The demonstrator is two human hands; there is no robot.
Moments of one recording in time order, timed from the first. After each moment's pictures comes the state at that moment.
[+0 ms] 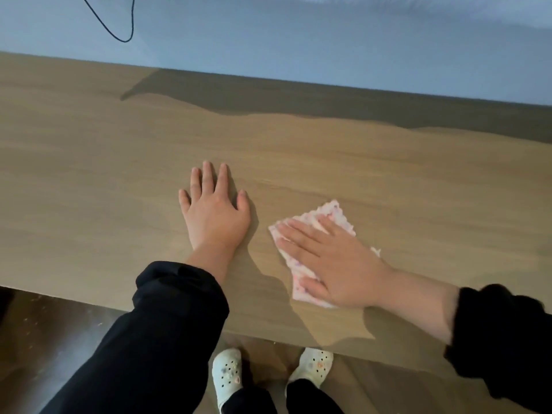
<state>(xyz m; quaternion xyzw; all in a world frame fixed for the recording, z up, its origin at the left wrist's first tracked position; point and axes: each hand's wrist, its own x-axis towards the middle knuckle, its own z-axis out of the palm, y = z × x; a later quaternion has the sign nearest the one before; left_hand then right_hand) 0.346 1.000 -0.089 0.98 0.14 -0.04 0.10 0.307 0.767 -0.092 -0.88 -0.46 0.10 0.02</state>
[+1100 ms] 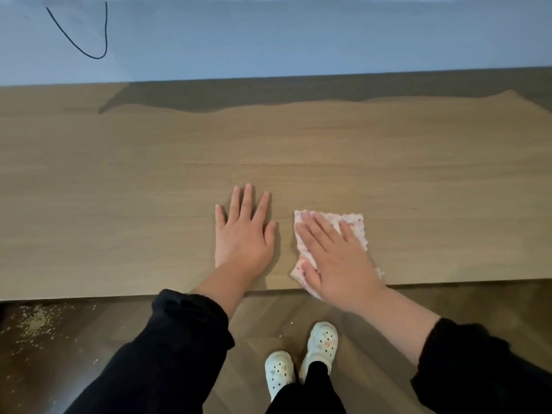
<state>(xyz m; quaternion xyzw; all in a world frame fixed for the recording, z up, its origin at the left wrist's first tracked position) 0.263 0.977 -0.088 0.99 -0.11 -0.10 0.07 0.194 0.791 -0.088 -0.98 -0.15 0.09 0.04</state>
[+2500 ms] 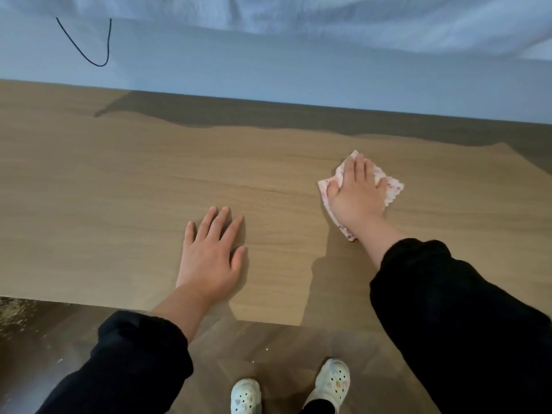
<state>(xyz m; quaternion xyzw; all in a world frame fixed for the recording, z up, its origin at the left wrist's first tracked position) 0.260 0.972 -0.089 0.99 -0.09 -0.06 0.07 0.361 0.701 -0.085 -0.99 0.09 0.10 0.08</state>
